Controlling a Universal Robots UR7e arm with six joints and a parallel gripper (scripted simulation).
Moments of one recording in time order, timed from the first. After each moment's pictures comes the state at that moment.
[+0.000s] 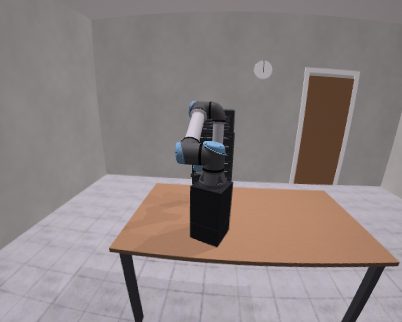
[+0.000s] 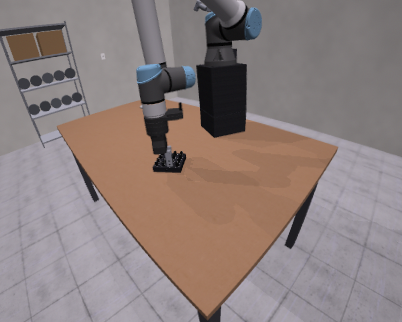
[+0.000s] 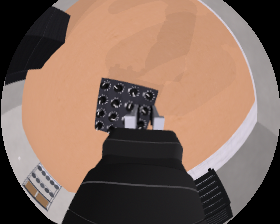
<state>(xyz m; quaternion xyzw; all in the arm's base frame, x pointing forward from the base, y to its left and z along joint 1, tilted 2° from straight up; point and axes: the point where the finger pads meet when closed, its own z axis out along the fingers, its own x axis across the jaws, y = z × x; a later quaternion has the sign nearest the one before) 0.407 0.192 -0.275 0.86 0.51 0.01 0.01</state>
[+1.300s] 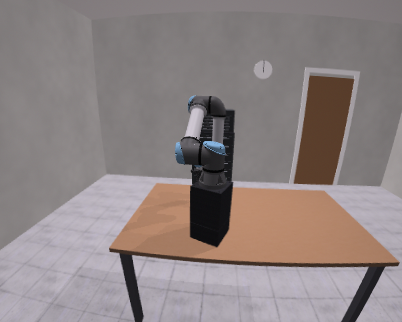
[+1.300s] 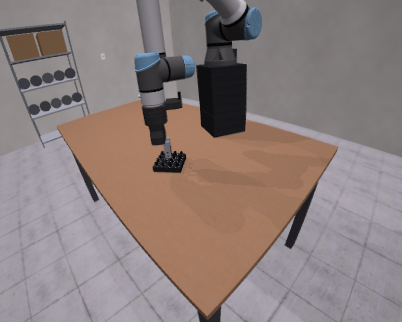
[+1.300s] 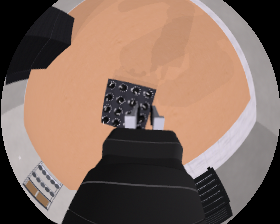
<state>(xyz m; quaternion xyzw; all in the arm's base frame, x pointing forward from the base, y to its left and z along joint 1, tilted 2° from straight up) 0.406 0.192 -0.240 0.86 0.51 0.01 0.01</state>
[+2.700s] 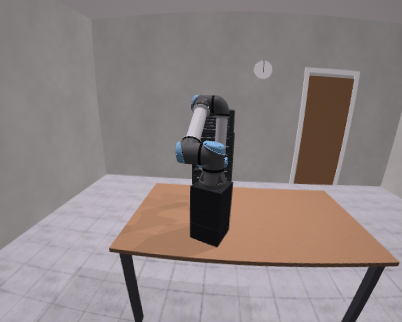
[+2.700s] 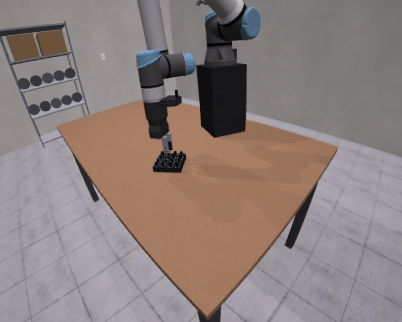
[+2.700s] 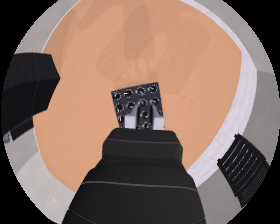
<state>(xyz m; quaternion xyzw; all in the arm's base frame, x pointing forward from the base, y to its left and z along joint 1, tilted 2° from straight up) 0.396 0.170 -0.234 0.95 0.31 0.01 0.01</state>
